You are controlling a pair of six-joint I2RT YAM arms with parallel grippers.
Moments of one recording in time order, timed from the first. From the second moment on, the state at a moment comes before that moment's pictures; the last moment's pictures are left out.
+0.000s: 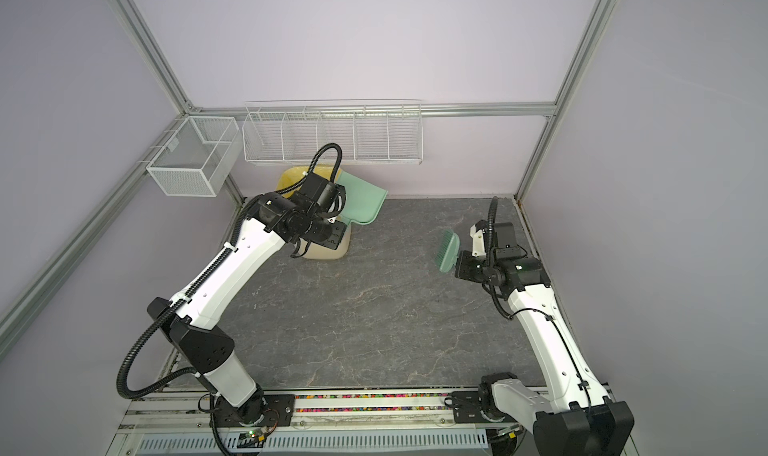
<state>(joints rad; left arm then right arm) -0.68 1.72 1.96 -1.24 -0.15 -0.16 0.16 1.10 1.13 -0.91 -0.20 0.37</state>
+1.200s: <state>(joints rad) -0.69 2.06 1.83 -0.92 0.11 -0.23 0.13 1.11 0.96 -0.54 -0.28 0.58</state>
